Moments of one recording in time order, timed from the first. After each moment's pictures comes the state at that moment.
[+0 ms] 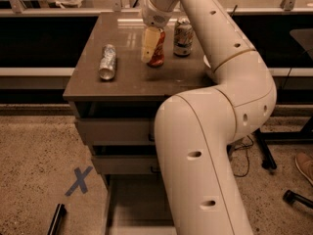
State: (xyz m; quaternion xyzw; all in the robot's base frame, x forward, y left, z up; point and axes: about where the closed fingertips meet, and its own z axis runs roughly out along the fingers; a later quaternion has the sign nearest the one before) arm 0.784 0.029 0.883 -0.73 0.64 0.05 0.25
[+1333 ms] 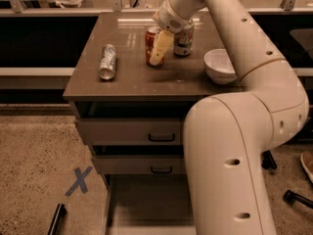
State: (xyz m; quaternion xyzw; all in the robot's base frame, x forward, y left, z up) arm 0.777 -0.006 0.881 -0.68 0.66 0.11 0.30
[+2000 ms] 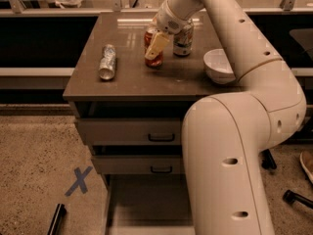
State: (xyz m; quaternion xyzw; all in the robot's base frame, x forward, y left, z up) arm 0.780 0.001 0.874 -0.68 0.66 0.11 0.30
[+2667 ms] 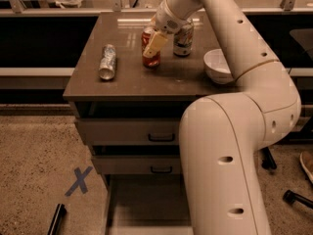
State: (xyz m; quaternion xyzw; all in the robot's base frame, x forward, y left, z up) arm 0.780 0.006 0.875 -0.68 0.65 0.12 0.31
